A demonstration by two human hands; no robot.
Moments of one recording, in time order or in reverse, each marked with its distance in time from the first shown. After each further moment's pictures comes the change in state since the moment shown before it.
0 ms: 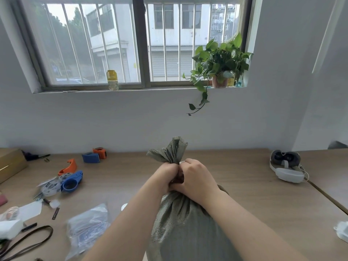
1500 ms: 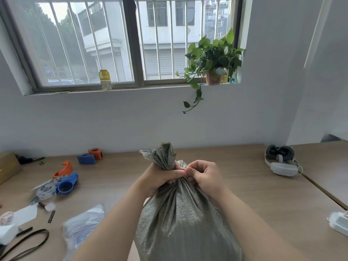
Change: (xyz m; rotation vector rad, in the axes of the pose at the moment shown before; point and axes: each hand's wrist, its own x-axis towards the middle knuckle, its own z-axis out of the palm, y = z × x) left_hand 0.003 -0.018 -0.019 -0.013 -0.419 0.442; right_hand -0.023 0.039 -0.008 1.137 0.085 0.462
